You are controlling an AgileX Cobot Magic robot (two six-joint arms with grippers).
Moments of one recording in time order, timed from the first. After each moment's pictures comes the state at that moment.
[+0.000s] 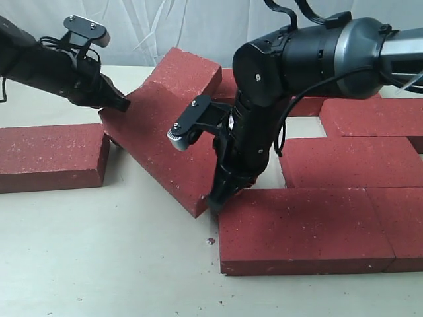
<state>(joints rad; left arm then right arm) -0.17 1.84 -1.16 -0.88 0.44 1.14 0.71 1.87 -1.29 0.05 0.92 -0.43</state>
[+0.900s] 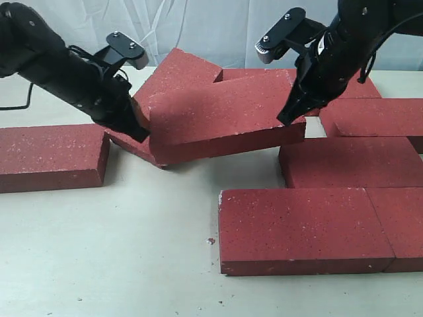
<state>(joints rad) -0.31 1.79 -1.16 -0.68 0.65 1.03 0.41 1.75 -1.31 -0.13 0.78 -0.39</state>
